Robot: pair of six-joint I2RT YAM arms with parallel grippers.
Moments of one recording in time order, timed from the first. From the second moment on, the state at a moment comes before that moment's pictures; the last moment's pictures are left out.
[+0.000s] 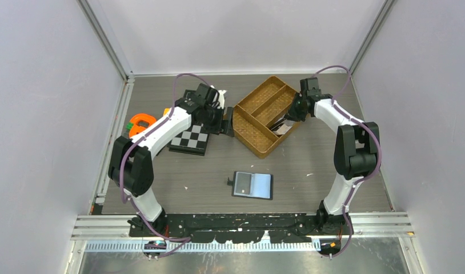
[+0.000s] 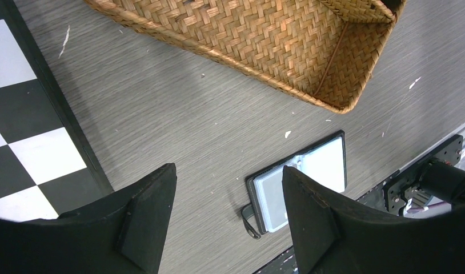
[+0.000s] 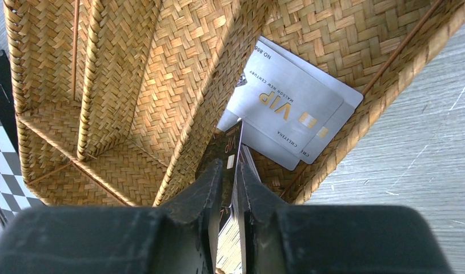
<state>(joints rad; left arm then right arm) -0.51 1.71 1.41 -0.67 0.29 -0.31 0.12 1.83 1.32 -0.44 -0.10 0.60</state>
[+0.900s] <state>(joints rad) -0.47 1.62 1.36 -0.67 0.28 -0.29 0.12 1.65 1.35 -0.48 -0.12 0.68</state>
